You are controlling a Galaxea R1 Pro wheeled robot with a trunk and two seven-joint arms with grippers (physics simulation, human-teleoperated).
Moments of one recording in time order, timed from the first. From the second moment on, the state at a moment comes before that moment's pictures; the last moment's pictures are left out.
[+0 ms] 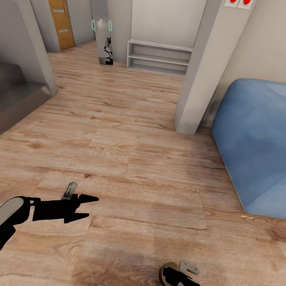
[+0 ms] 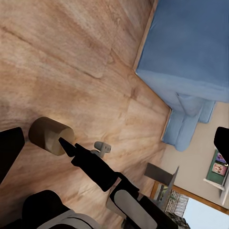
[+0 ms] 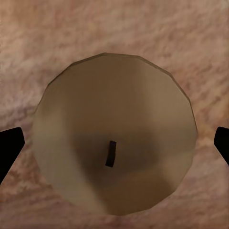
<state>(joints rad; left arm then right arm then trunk) -0.45 0.39 -0.18 -1.34 1.79 1.00 0.24 -0.56 -0.02 0.52 -0.24 -0.78 0.05 -0.16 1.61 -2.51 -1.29</state>
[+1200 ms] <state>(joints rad) -0.45 0.39 -0.18 -1.35 1.79 1.00 0.24 -0.56 -0.02 0.52 -0.24 -0.78 0.04 -0.16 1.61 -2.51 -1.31</state>
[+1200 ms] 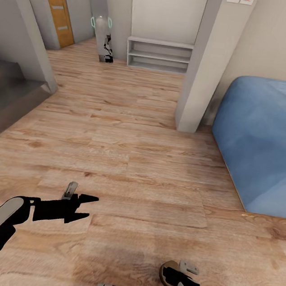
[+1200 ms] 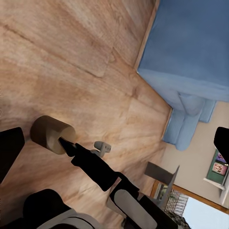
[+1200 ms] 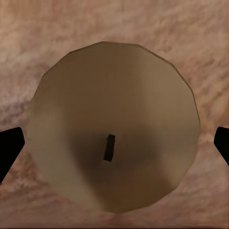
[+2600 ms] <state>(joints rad) -0.45 0.39 -0.18 -1.35 1.79 1.00 0.24 -0.56 -0.02 0.52 -0.24 -0.78 0.03 -0.13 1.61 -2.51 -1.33</state>
